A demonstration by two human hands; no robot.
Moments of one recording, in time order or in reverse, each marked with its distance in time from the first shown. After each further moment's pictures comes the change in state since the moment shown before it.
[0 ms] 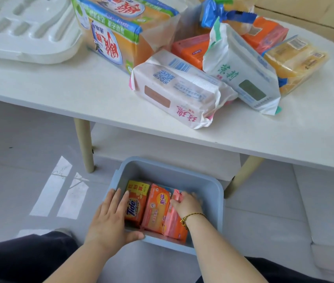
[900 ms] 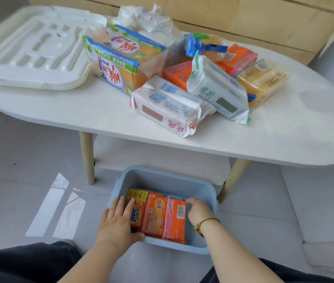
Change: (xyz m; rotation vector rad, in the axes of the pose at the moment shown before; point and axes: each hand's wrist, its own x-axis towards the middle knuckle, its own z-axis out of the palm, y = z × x) left_hand -0.013 0.021 -0.022 0.007 -0.006 -0.018; right_hand -0.038 0.018 -0.033 0.134 0.056 -0.085
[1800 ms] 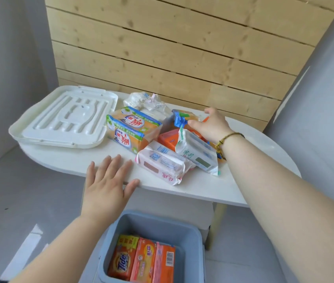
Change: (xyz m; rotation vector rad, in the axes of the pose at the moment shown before) left_hand -0.021 0.020 -0.177 -0.078 0.752 0.208; right_hand -0.089 -0.176 -0.260 0.106 0.642 -0.352
